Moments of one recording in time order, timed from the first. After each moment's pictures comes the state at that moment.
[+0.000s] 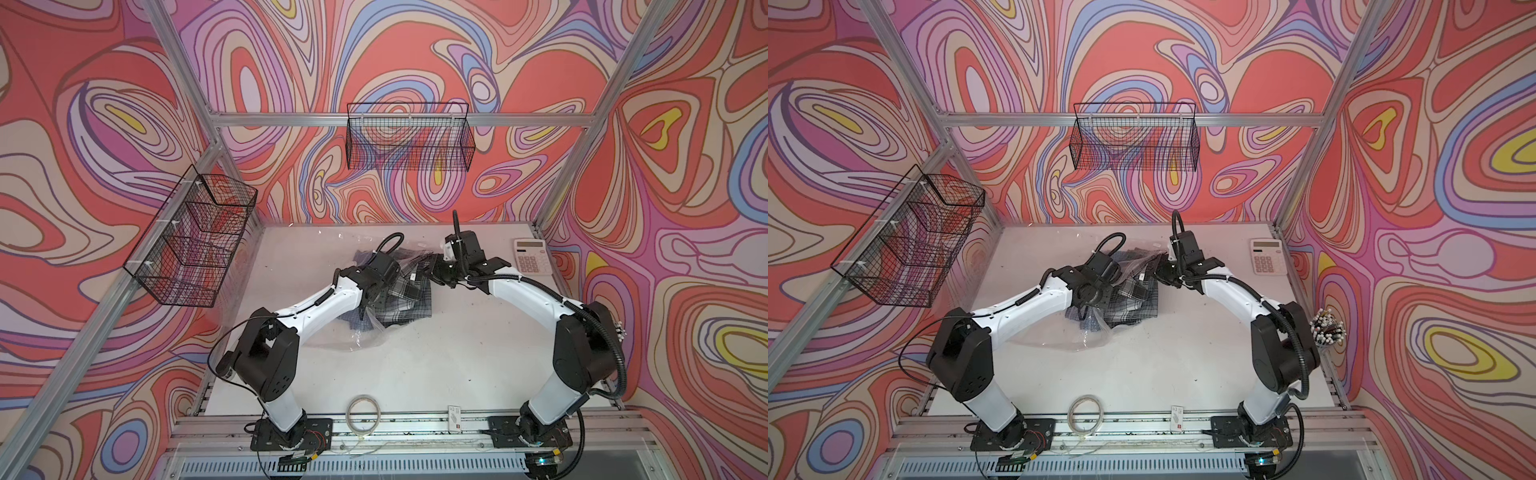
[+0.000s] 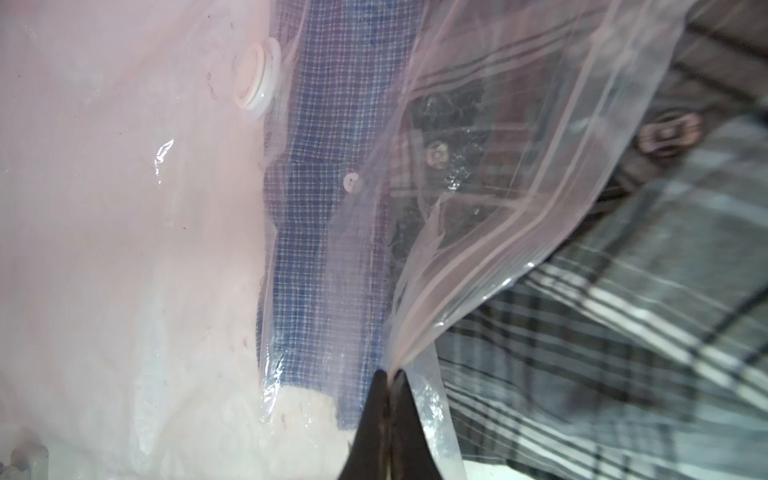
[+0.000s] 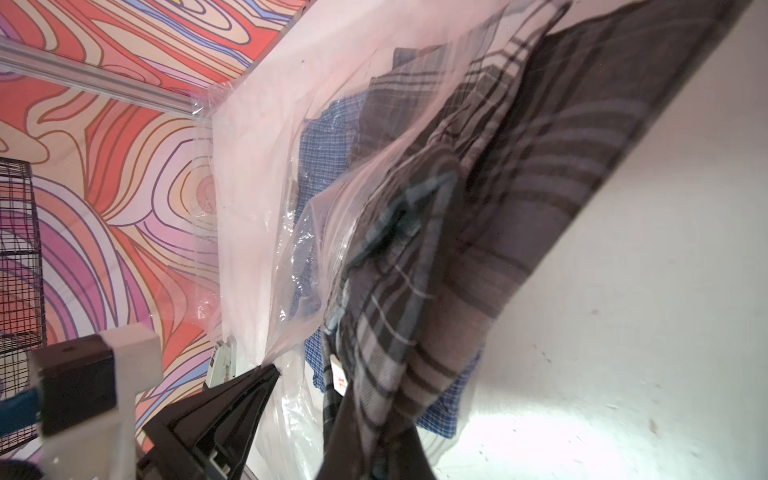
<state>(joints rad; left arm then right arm) -0.64 1.70 1.30 -0.77 -0.35 -0.40 0.40 1.67 1.28 -0.38 -0.35 0.77</state>
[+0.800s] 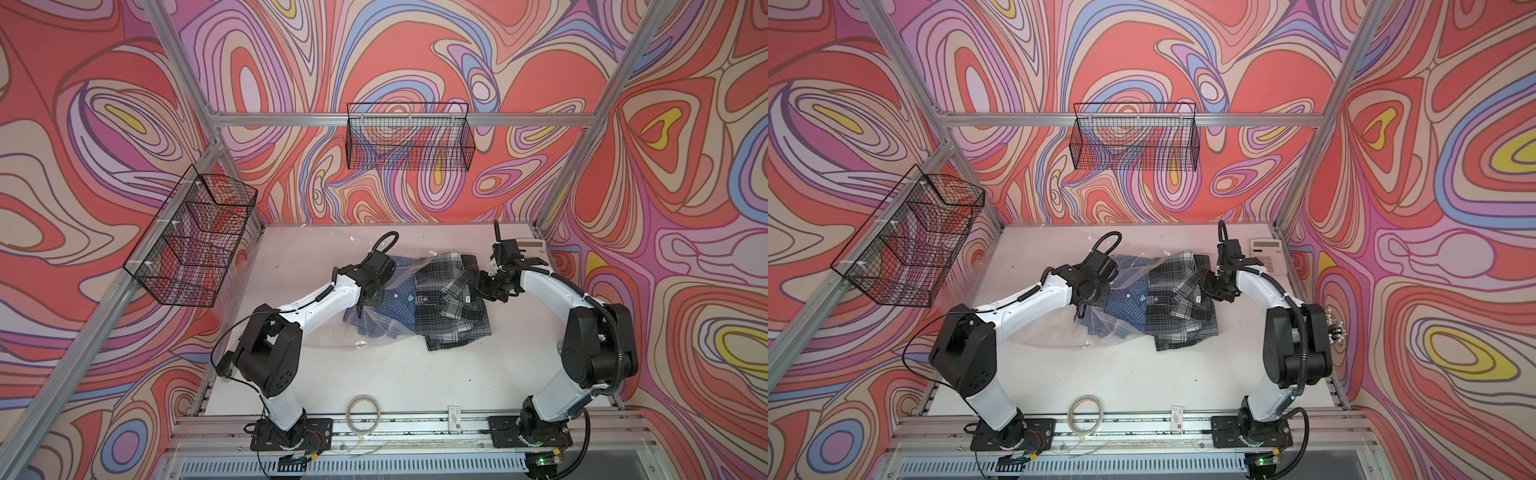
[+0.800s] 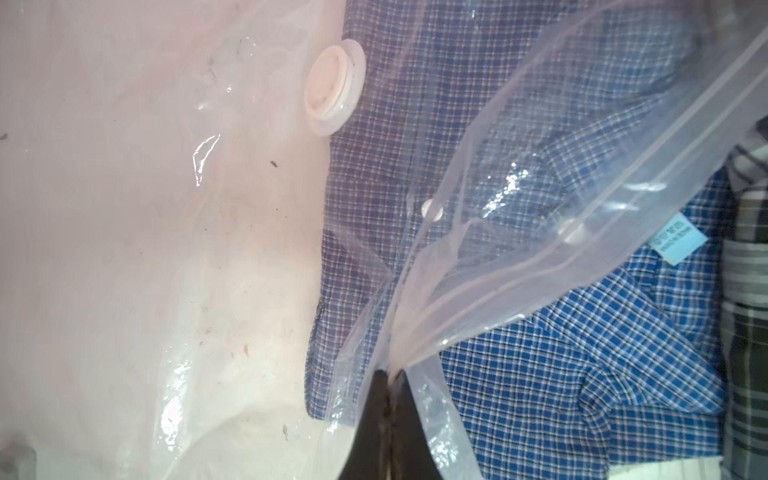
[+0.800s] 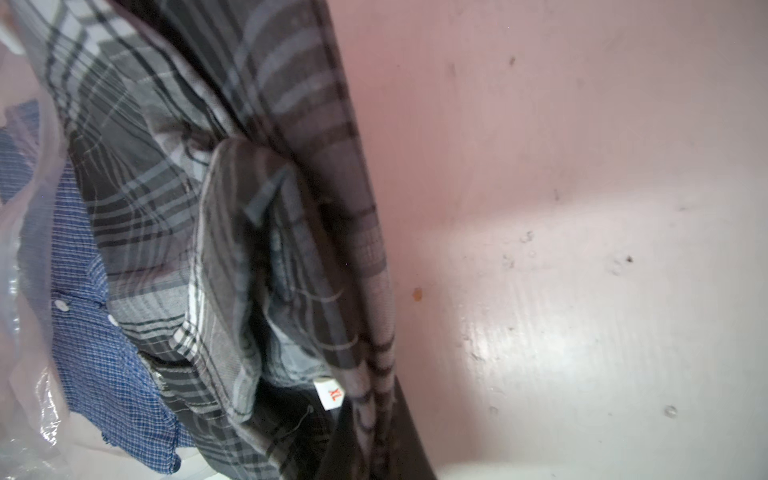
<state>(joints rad) -0.60 1.72 1.29 -0.75 -0.33 -0.40 0.08 1.68 1.20 -0.73 -0.21 0.42</state>
